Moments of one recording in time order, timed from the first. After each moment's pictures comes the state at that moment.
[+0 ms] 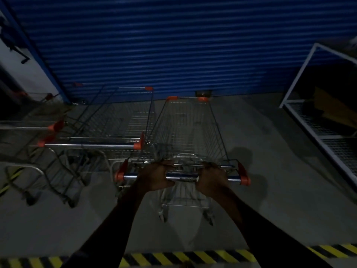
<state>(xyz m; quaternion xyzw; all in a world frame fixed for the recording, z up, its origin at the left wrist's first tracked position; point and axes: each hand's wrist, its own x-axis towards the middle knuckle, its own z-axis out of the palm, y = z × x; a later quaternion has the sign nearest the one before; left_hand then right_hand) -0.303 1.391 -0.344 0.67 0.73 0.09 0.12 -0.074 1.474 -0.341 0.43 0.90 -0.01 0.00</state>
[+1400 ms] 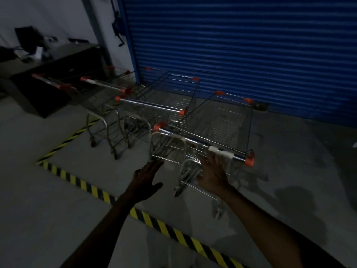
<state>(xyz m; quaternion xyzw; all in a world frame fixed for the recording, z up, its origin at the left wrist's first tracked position) -0.180 1.187 -0.356 0.46 0.87 0.14 0.07 -0.014 1.435 -0.340 0.24 0.96 -0.14 -0.03</state>
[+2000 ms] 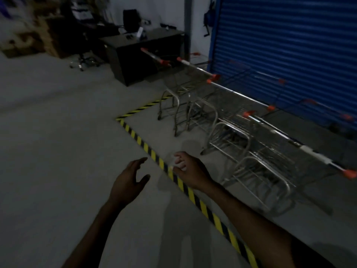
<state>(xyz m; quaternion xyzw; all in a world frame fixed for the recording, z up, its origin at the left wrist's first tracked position) -0.089 0.804 -0.317 0.14 0.94 0.31 -0.02 -0.071 1.060 -0.295 -0.04 0.92 -0.39 0.02</state>
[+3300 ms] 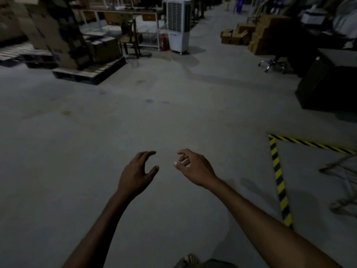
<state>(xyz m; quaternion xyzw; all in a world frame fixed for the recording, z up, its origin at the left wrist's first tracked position) 0.057 0.332 -0.293 -0.32 0.89 0.23 -0.21 -0.132 0.475 -0.288 -0.45 0.80 -0.35 0.18</state>
